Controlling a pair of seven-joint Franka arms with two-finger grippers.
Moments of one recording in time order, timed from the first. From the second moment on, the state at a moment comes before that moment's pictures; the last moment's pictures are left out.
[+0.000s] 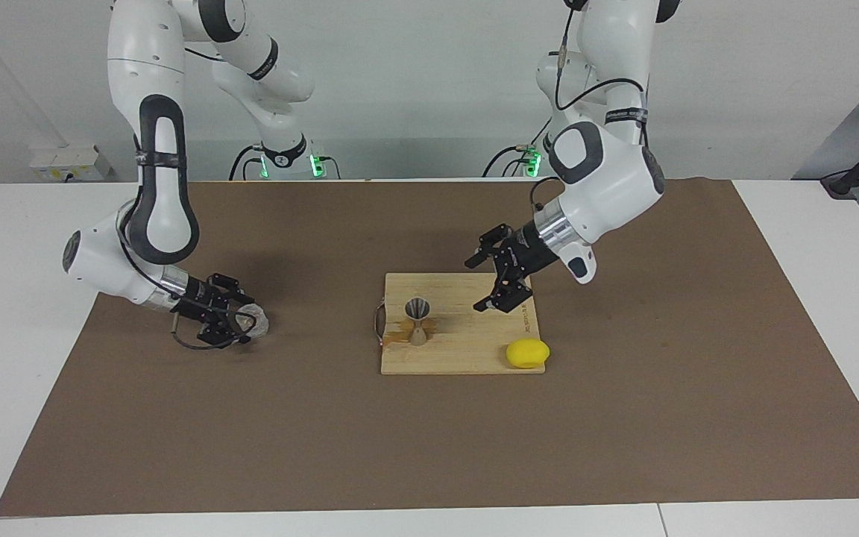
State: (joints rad) left arm -0.35 0.24 -0.02 -1.74 -0.71 2.15 -1.47; right arm -0.24 0.39 0.04 -1.97 0.67 2.06 0.87
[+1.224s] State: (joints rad) left arm -0.09 0.21 0.00 -1.66 -0.18 2.05 -0.25; right arm -0.24 0.36 0.04 -1.97 0.69 2.06 0.89
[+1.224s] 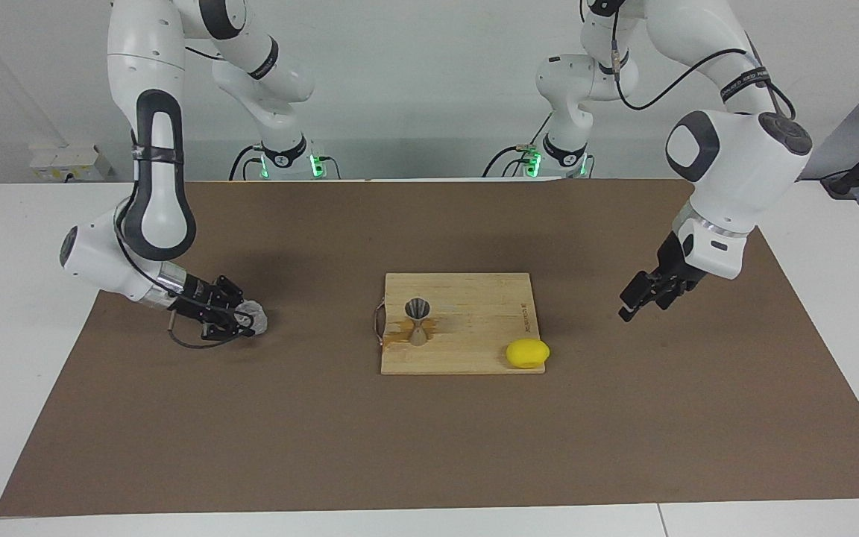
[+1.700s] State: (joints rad) left arm 0.03 0.11 0.01 -1.66 -0.07 1.85 0.09; right arm -0.09 0.30 0.05 -1.91 0.67 2.07 1.16
